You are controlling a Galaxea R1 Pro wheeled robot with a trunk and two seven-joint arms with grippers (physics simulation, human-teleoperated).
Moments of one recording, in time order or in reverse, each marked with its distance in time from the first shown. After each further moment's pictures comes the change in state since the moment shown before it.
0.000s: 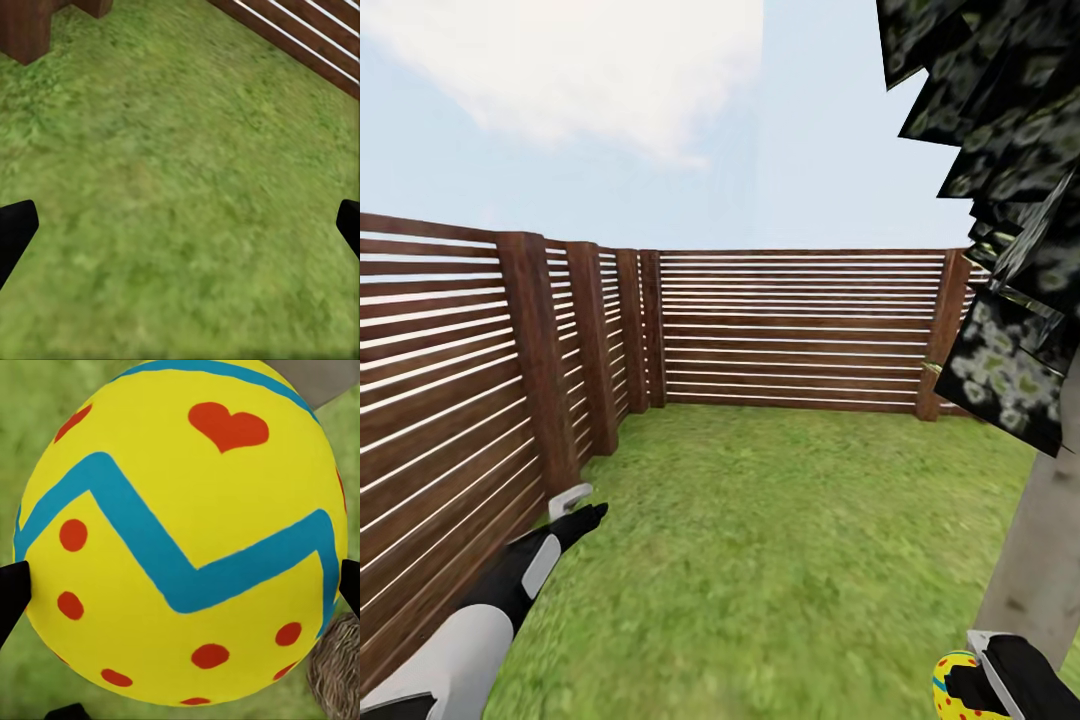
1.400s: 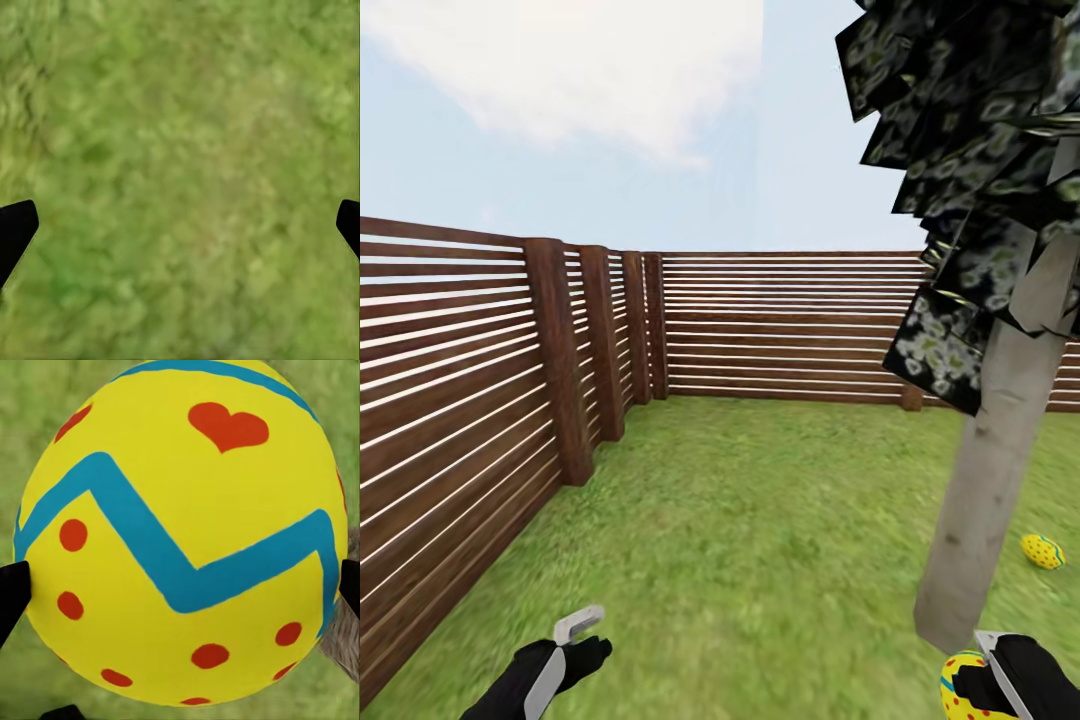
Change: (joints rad) left arm 0.253 -0.063 0.002 0.054 -0.104 0.168 0.093; right arm 0.000 -0.015 -0.014 0.001 0.004 0.000 0.001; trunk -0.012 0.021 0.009
